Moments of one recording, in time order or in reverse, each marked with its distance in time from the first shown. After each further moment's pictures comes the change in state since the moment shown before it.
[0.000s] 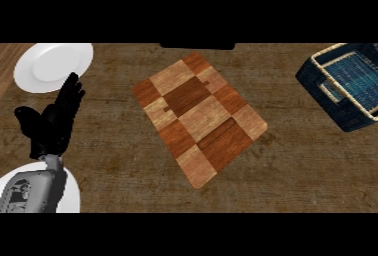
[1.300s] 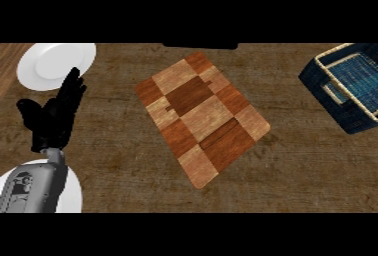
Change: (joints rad) left arm -0.045 0.005 0.010 0.038 -0.002 -0.011 -0.001; right arm -0.013 -0.135 0.333 0.144 0.367 0.302 -0.058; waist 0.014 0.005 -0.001
